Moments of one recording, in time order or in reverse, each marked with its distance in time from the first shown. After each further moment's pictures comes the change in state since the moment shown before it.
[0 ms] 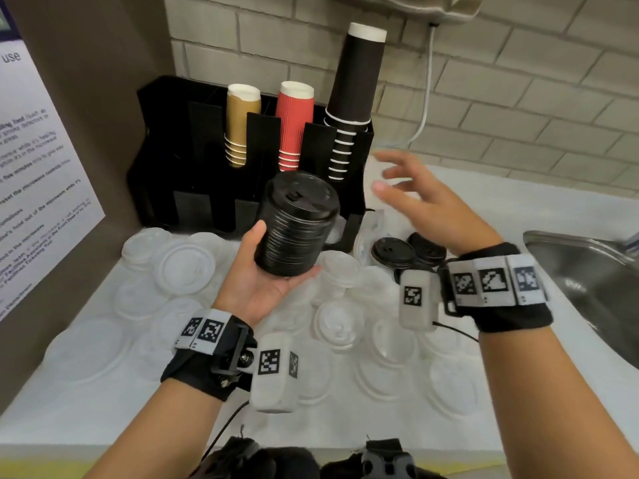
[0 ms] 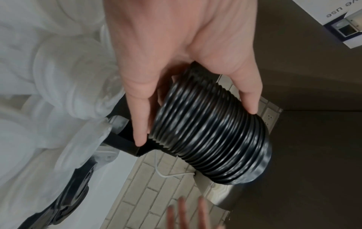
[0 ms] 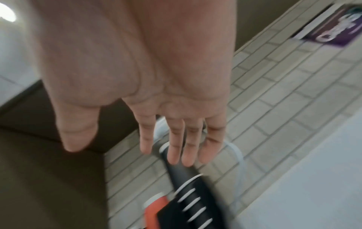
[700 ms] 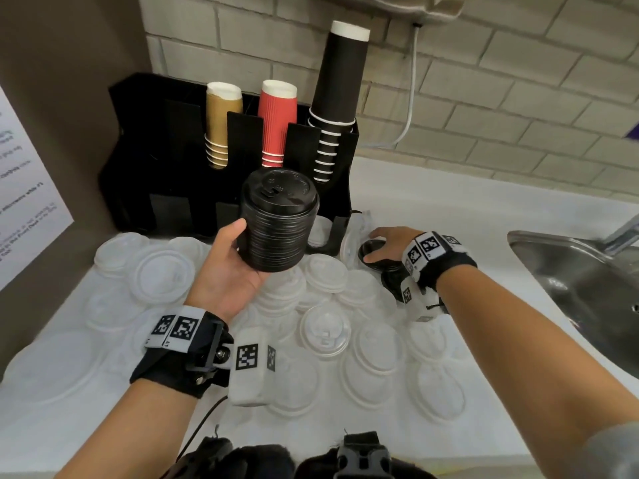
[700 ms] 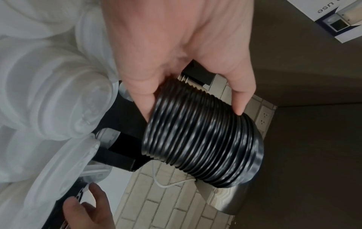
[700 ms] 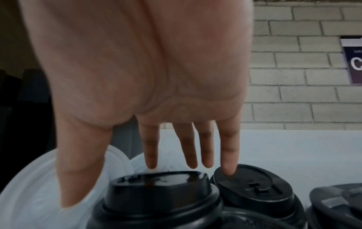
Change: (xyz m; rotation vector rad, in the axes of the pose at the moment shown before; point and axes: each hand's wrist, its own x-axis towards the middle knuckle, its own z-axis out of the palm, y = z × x) left_hand 0.013 0.011 -0.006 0.001 -0.013 0.101; right_hand 0.063 0.125 0.019 -0.741 -0.404 0.537
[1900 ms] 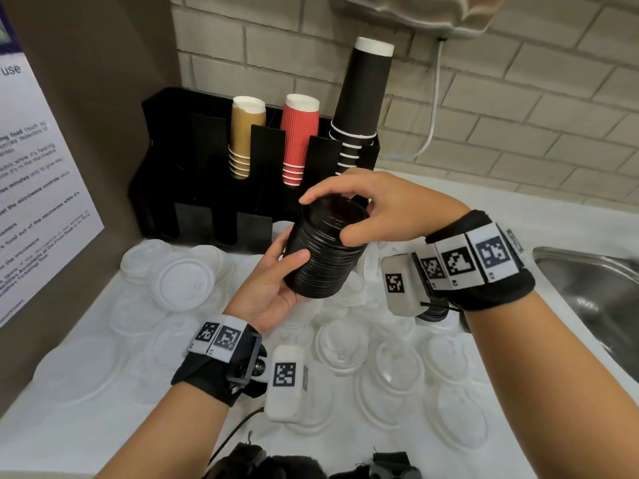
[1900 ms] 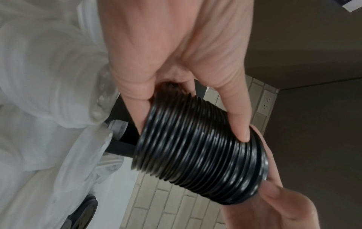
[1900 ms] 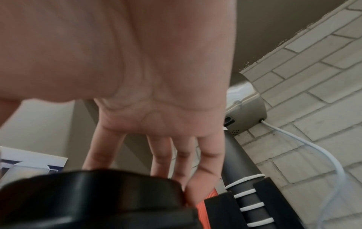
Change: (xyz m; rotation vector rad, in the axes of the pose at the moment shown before) left_hand 0.010 -0.018 0.005 0.107 0.034 -0.120; right_hand -0.117 -0.096 -0.082 0.269 0.102 -0.857
